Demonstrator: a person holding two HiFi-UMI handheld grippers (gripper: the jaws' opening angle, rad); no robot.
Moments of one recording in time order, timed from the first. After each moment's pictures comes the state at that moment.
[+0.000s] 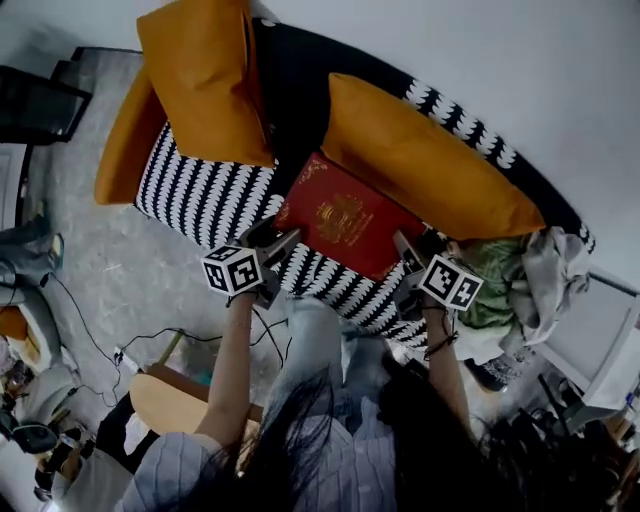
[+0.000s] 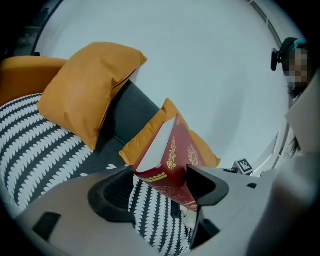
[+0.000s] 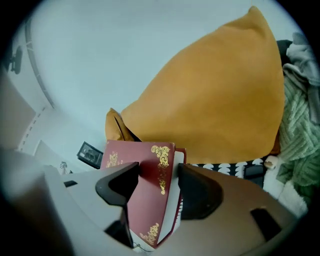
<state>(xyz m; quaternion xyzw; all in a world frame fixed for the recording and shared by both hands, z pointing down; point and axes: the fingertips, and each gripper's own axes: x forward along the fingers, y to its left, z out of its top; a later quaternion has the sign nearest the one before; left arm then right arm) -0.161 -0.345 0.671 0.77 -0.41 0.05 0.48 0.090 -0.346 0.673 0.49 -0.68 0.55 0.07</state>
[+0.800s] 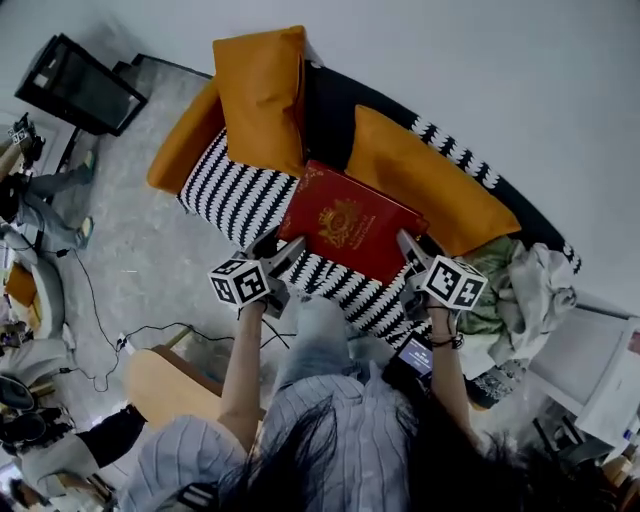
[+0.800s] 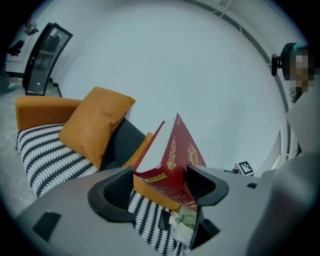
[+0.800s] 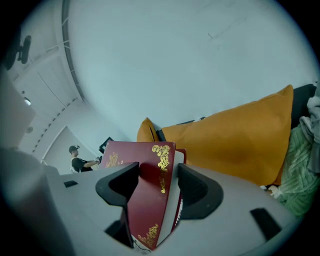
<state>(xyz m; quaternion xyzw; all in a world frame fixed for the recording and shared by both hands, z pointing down) -0.170 -0.266 0.510 0.77 -0.50 -0.02 0.40 0.078 -0.319 0.517 0.43 -0.78 0.46 0.06</state>
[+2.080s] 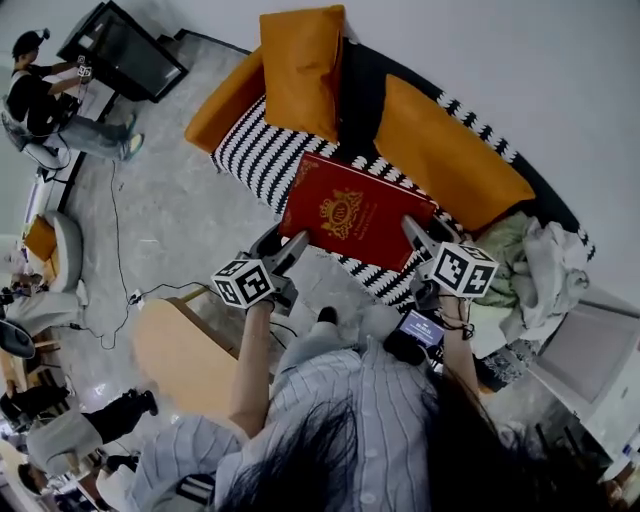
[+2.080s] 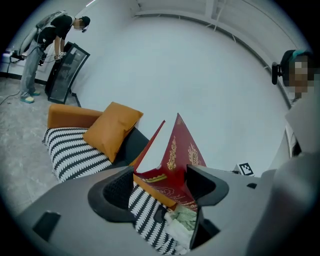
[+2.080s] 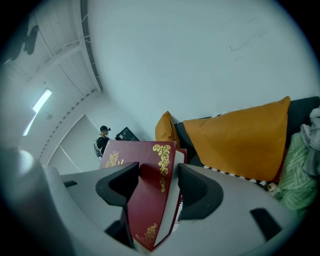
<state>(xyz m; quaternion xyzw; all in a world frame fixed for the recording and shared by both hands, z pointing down) -0.169 -0.114 0.456 0.72 -0.57 -0.06 0.38 0.065 -0.210 0.465 0.35 -0.83 0.42 0.08</state>
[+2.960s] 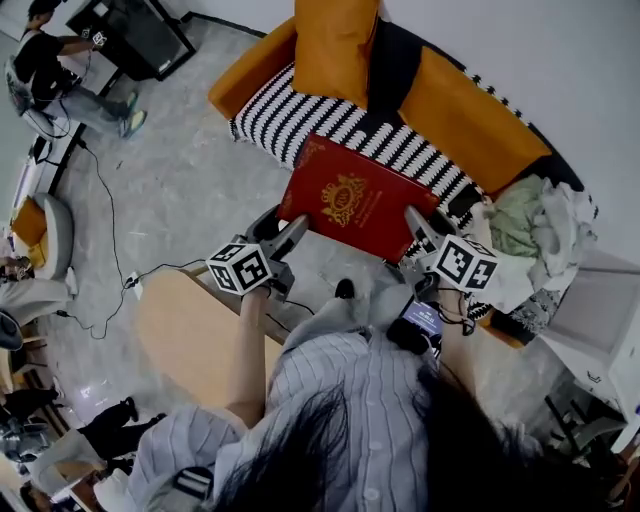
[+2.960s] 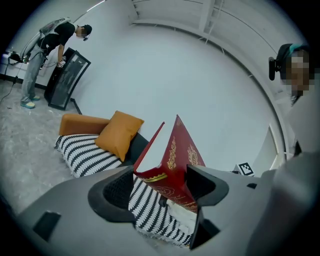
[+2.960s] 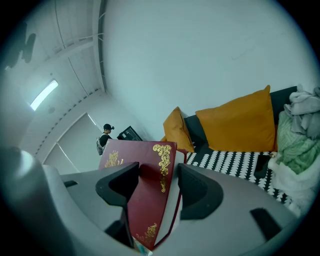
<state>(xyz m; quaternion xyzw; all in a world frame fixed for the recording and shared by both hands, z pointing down) -0.275 0.062 0.435 0.75 -0.55 -0.08 0.36 -0.035 -0.019 0.440 0.38 -0.83 0.41 0.07</state>
